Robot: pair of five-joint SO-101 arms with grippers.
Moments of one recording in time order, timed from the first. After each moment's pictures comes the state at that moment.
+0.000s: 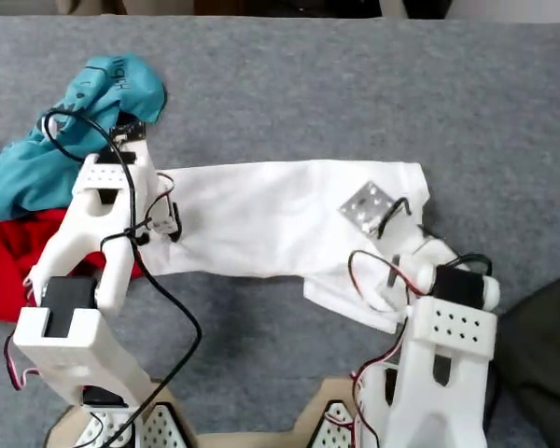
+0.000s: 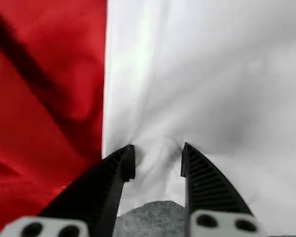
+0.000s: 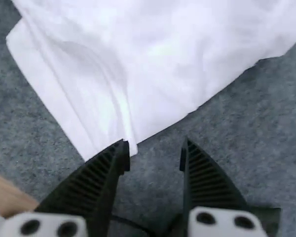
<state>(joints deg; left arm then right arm) -3.4 10.4 16.7 68.9 3.1 11.9 -52.3 57.1 71.7 45.2</state>
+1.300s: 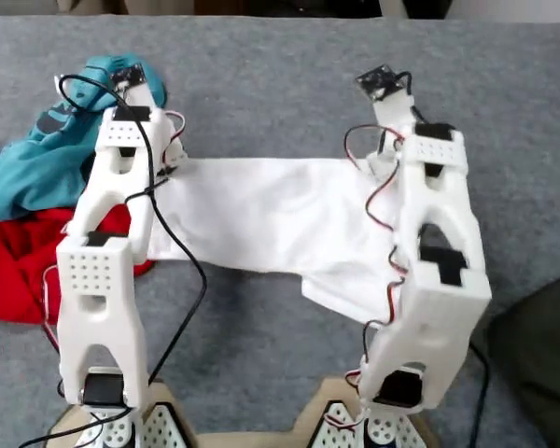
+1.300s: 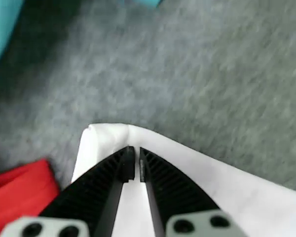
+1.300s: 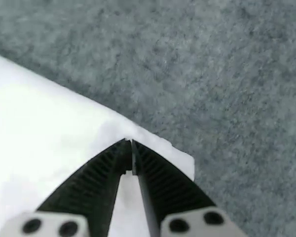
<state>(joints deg) -2.6 47.4 -33.8 65.1 13.1 7.0 29.8 -6.5 52.0 26.2</state>
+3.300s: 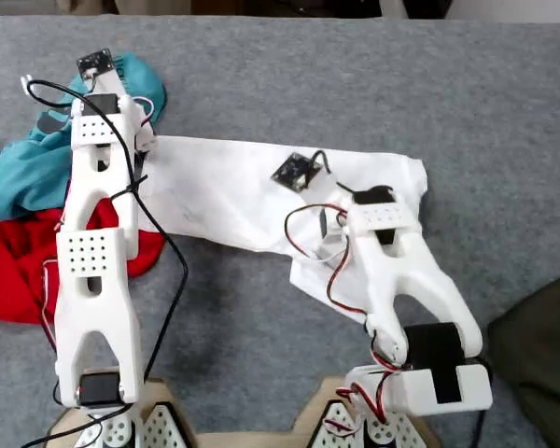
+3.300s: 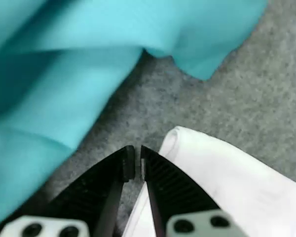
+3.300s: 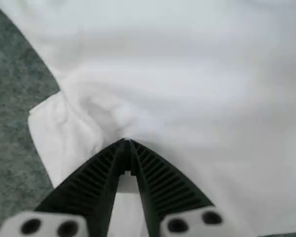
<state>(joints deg) -9.2 62.8 -63.6 77.6 9.0 -9.2 -4.0 41.7 53.8 33.5</state>
